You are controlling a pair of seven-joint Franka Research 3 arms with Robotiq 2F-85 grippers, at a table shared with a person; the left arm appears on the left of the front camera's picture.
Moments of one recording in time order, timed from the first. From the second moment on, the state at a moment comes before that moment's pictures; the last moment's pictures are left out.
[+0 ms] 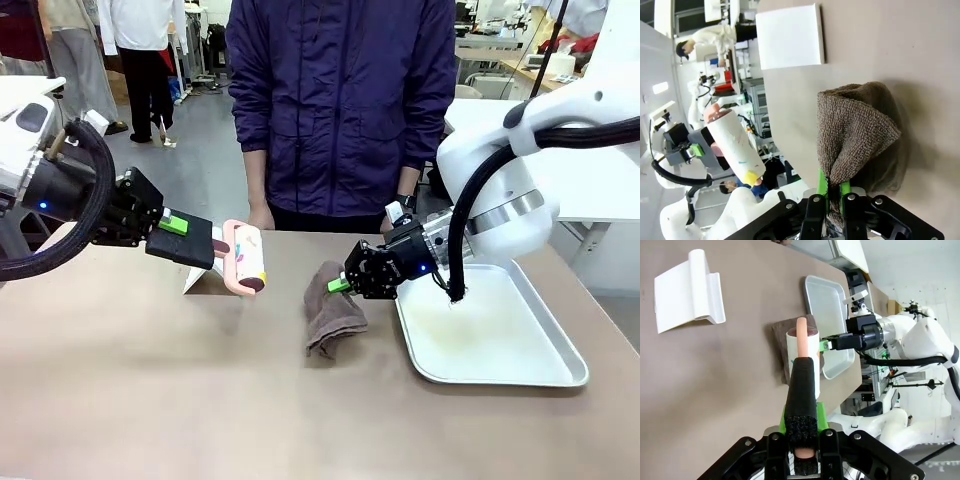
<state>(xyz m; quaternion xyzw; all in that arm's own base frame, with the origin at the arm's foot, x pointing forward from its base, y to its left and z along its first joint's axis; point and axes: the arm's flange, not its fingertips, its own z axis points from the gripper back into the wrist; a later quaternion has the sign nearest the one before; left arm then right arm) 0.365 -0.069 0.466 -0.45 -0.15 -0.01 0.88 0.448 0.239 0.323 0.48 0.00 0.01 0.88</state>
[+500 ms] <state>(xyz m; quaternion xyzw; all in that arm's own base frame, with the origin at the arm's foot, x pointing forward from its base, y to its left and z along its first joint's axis) 0.382 -0.068 0.470 -0.40 -0.14 -0.04 0.90 0.451 0.235 0.324 0.48 0.00 0.00 0.88</state>
